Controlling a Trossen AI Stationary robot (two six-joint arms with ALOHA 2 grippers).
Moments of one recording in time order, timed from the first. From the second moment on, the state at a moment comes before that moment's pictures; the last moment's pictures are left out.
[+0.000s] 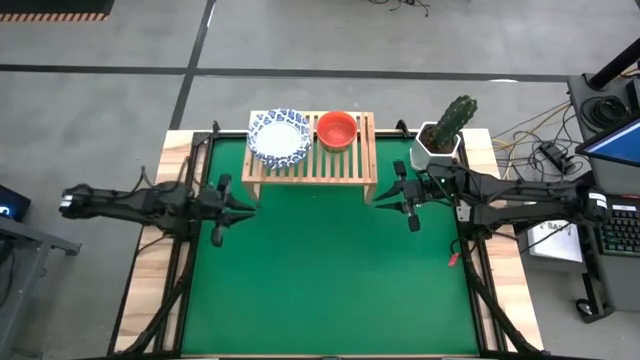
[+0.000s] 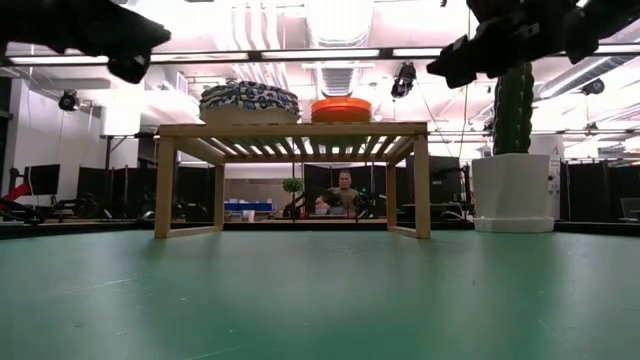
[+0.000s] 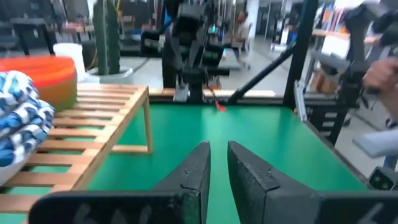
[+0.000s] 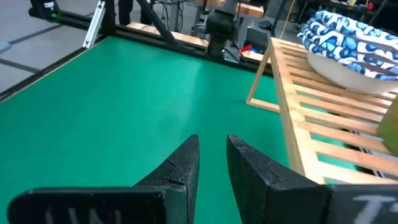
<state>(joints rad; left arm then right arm) -0.09 0.36 0.34 -0.06 -0.07 -0.04 -0.26 0.89 0.54 0.06 -0.40 -0.32</state>
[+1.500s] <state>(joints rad) -0.09 0.00 0.01 0.04 -0.09 -0.11 -0.42 0.41 0.12 0.37 -0.51 -0.15</state>
